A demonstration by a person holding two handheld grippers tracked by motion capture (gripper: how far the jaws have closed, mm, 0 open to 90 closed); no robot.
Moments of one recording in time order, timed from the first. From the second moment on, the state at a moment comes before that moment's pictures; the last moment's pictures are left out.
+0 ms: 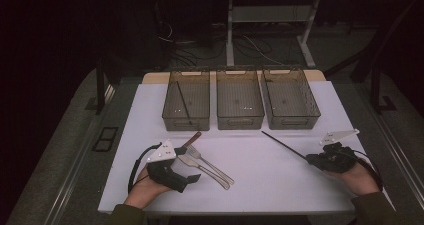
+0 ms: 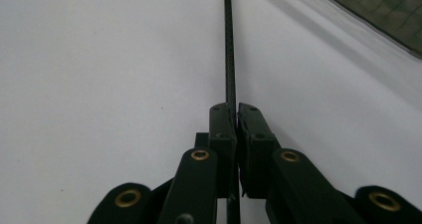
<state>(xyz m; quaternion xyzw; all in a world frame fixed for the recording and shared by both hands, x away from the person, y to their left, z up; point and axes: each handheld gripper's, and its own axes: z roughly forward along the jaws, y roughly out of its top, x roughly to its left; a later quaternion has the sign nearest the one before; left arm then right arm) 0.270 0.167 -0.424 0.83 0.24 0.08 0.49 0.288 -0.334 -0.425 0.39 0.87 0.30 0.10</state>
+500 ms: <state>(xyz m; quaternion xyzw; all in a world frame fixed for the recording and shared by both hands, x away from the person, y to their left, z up) 0.271 0.167 -0.425 0.83 0.24 0.08 0.49 0.284 -0.343 -0.412 0.38 0.85 0.36 0.09</state>
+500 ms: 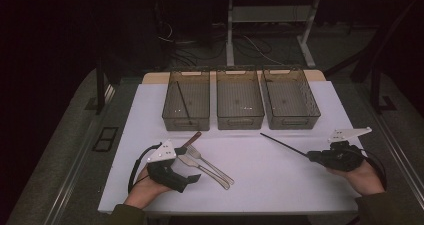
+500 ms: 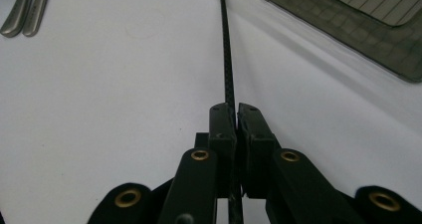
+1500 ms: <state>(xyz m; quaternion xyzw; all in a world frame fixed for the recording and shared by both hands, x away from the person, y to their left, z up) 0.271 0.166 -0.425 0.83 0.24 0.08 0.49 0.275 -0.343 -0.389 0.36 0.82 0.43 0.08</state>
